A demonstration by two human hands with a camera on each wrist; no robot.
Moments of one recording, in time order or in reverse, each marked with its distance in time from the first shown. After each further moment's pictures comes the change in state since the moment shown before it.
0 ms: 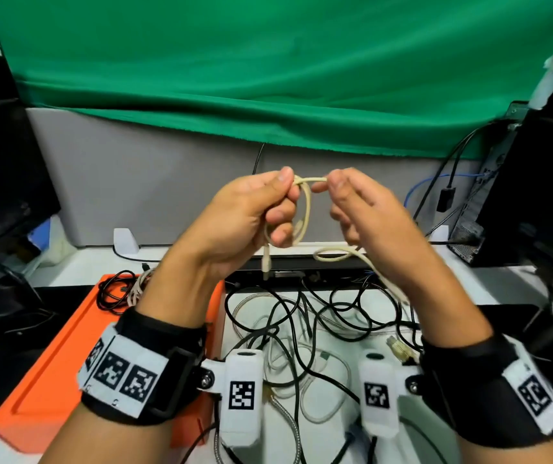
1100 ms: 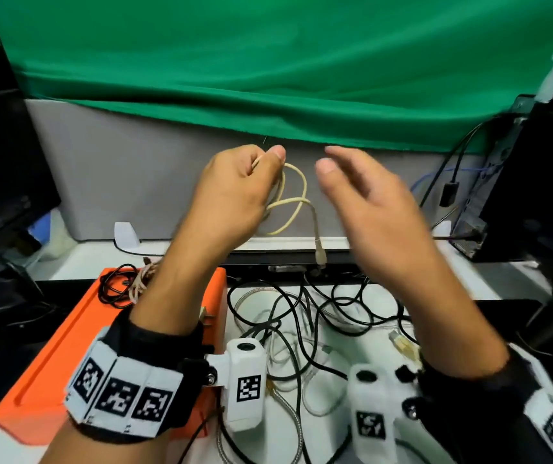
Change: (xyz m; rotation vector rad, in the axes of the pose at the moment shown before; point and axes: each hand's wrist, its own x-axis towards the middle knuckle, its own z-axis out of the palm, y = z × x) left_hand 0.000 0.007 -0.005 0.757 0.456 0.244; right_hand -0.018 -0.040 0.012 -0.225 0.134 0.048
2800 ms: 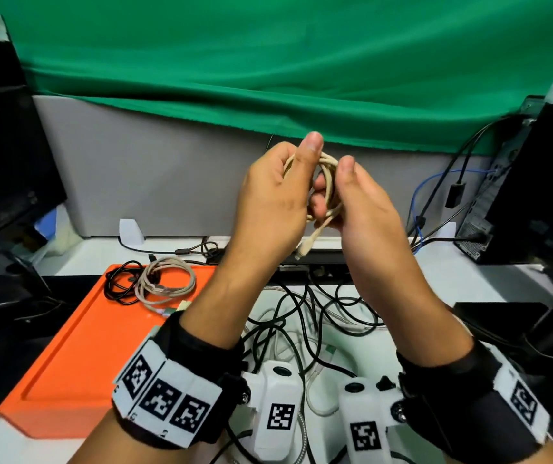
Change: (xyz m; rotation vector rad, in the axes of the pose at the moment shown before) left_hand -0.014 0.016 0.034 -0.437 0.007 -0.041; right_hand 0.005 0.016 0.032 0.520 0.003 0.045
